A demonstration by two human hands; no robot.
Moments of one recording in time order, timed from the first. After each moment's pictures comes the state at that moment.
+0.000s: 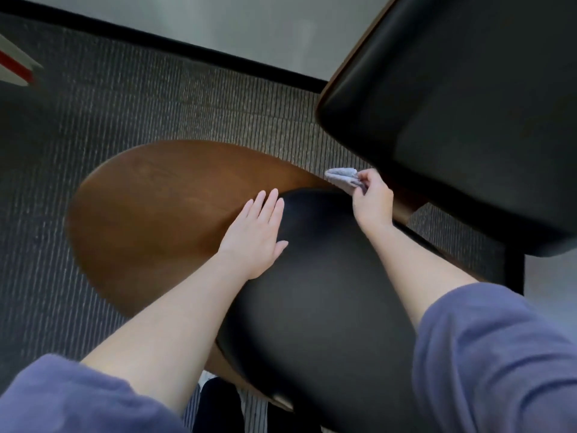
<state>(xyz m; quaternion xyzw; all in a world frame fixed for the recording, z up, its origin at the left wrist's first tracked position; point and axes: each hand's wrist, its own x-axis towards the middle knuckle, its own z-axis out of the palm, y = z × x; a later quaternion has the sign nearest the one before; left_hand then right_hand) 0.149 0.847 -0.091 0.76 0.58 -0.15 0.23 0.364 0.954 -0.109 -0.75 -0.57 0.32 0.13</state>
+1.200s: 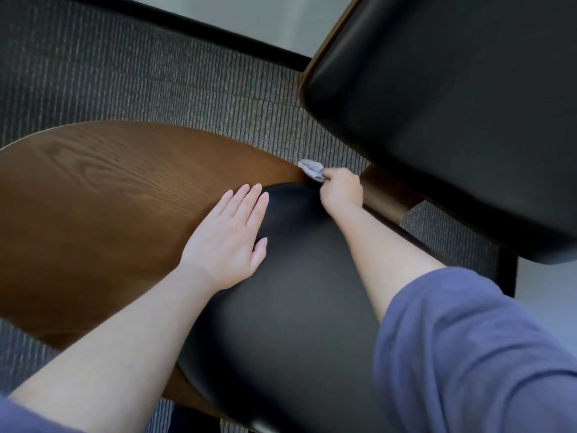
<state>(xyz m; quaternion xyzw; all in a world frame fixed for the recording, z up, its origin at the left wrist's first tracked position) 0.155 0.847 -0.117 0.78 0.59 -0.08 0.17 0.342 0.982 -0.155 -0.74 -0.60 0.29 -0.08</state>
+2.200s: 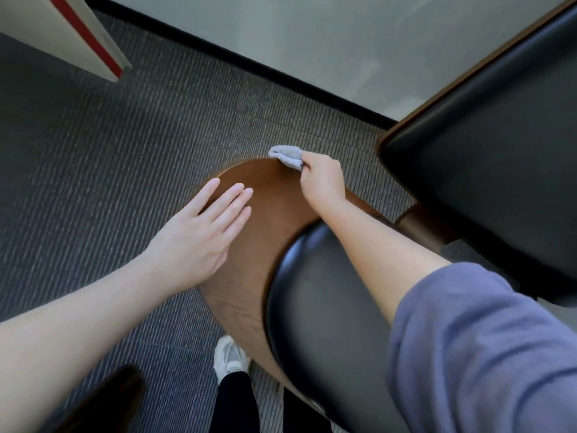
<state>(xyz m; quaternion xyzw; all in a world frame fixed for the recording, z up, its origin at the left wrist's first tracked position) -0.027 0.790 -0.015 0.84 0.53 -0.12 -0.01 0.149 0.957 -0.058 -0.59 -0.75 0.30 0.03</state>
